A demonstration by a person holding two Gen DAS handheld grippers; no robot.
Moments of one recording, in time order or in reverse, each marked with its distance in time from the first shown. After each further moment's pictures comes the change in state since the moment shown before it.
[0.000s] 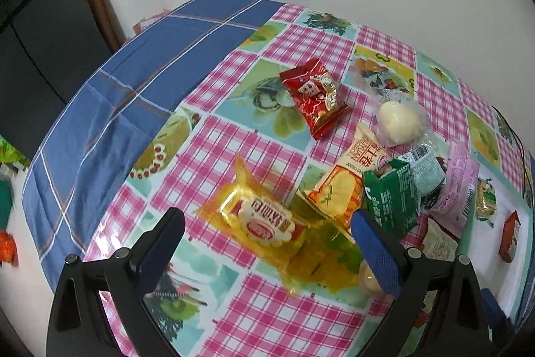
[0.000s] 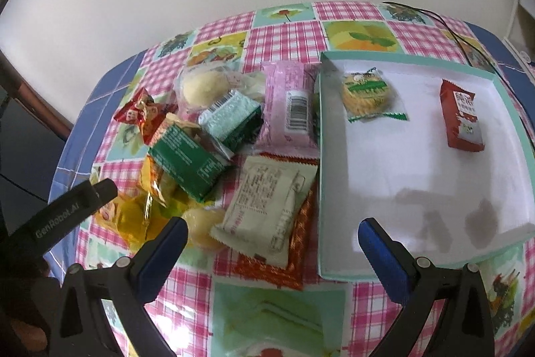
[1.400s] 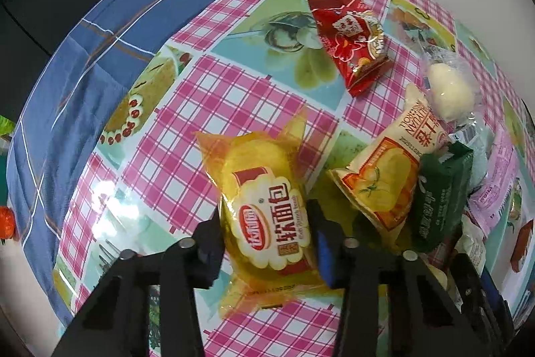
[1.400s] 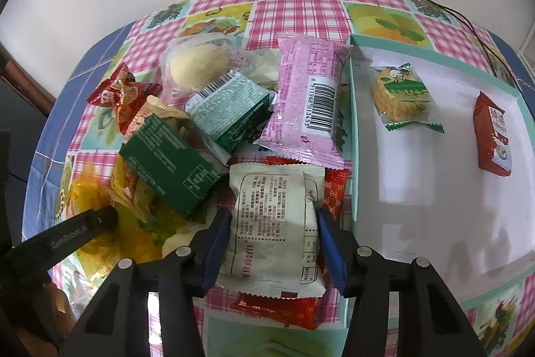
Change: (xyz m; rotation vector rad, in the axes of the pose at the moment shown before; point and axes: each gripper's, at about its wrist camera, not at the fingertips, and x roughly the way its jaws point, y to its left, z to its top) left arm 0.068 0.005 -0.004 -0.064 0.236 0.016; right arm 0.048 0.019 0.015 -0.068 0.098 -0.060
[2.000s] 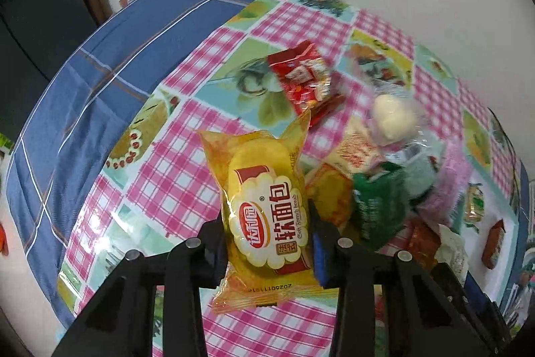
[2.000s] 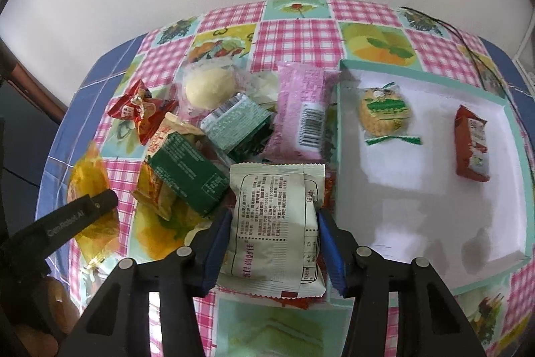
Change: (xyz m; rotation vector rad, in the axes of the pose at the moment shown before) left arm -0.063 -0.010 -0.002 0.028 -0.110 -0.090; right arm -0.041 -0.006 0.006 0.002 -0.033 0.011
